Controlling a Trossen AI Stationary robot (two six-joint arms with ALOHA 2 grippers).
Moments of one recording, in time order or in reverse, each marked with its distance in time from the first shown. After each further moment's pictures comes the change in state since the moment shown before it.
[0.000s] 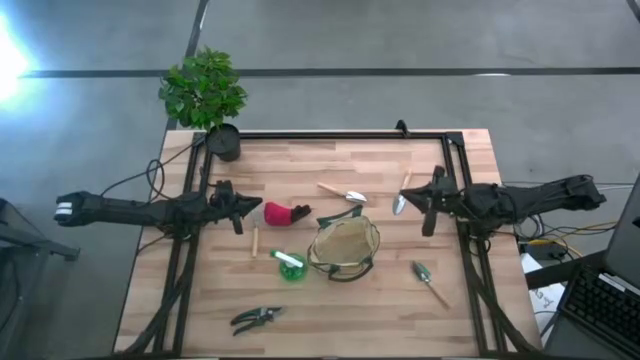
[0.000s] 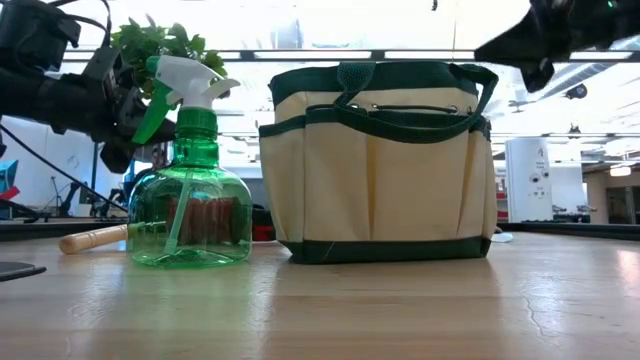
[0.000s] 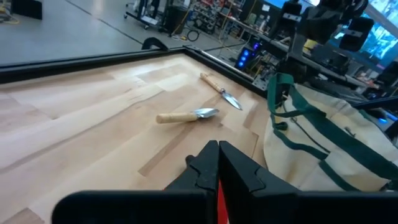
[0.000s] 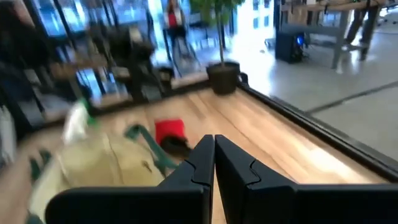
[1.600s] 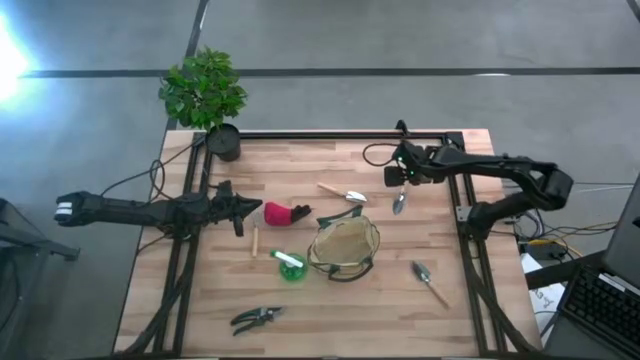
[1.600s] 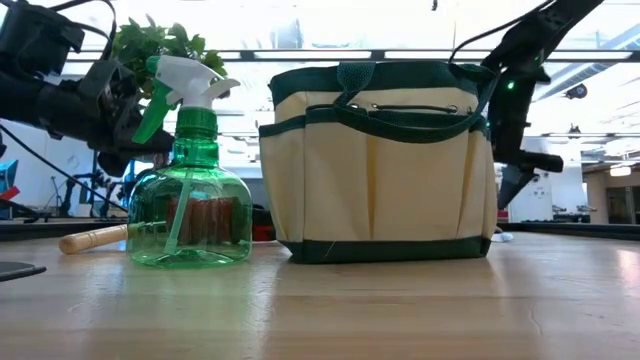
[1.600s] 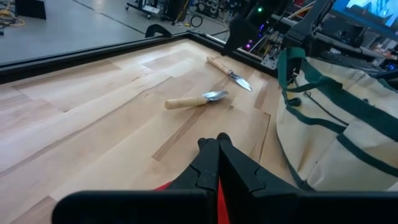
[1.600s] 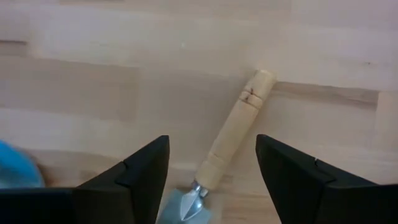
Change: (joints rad) left arm 0.000 0.000 0.000 -0.077 0.005 0.063; right arm -0.744 0.857 0.321 -0.545 -0.265 0.679
